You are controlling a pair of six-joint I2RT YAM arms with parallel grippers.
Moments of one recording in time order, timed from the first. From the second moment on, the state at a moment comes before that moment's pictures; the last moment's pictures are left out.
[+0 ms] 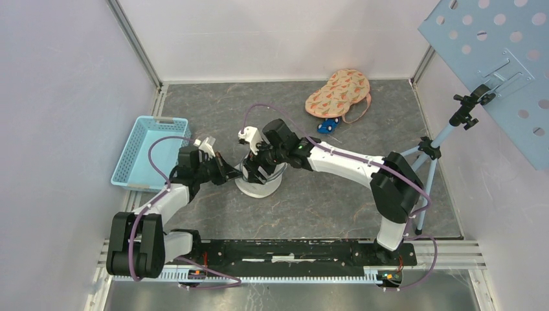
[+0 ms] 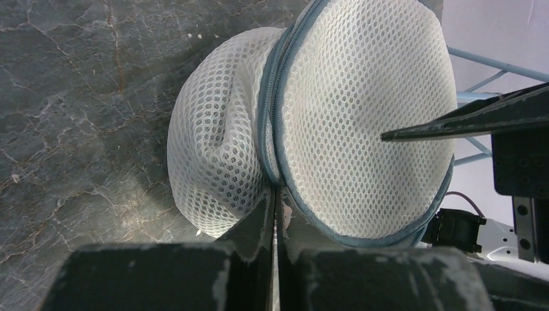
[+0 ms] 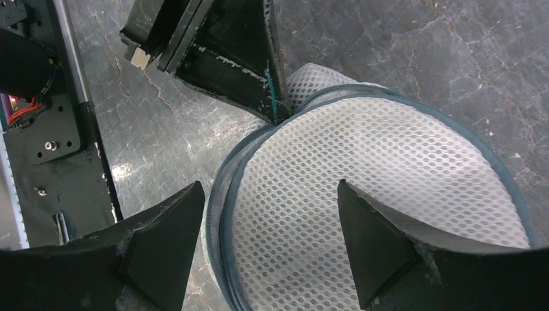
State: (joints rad) left arm -0.06 1.18 0.41 0.09 0.68 -0.58; right arm 0.89 1.80 1.34 -0.24 -0.40 -0.11
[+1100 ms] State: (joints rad) left arm -0.17 1.12 0.41 0.23 0.72 -0.61; right arm 0.92 1.81 1.39 -0.31 -0.29 -0.19
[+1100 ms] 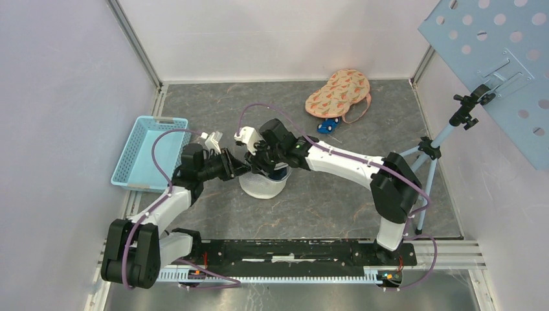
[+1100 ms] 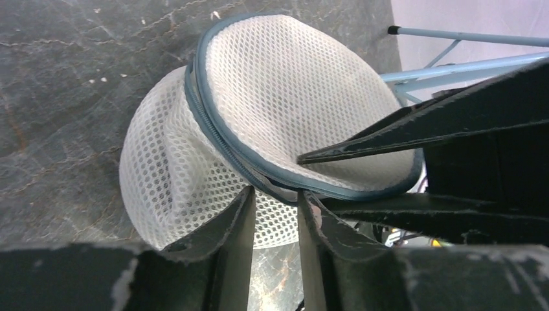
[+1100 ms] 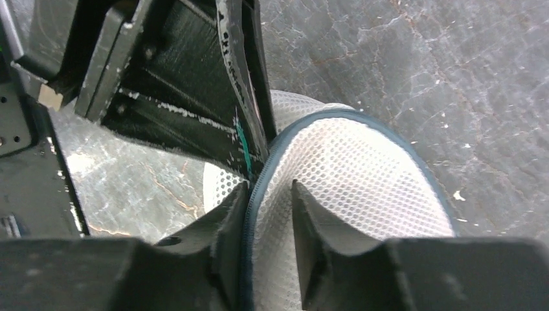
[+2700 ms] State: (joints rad) left arm -0.44 1.08 0.78 -0.20 0.59 -0.05; right arm 0.56 1.61 1.27 0.20 -0.73 0.38
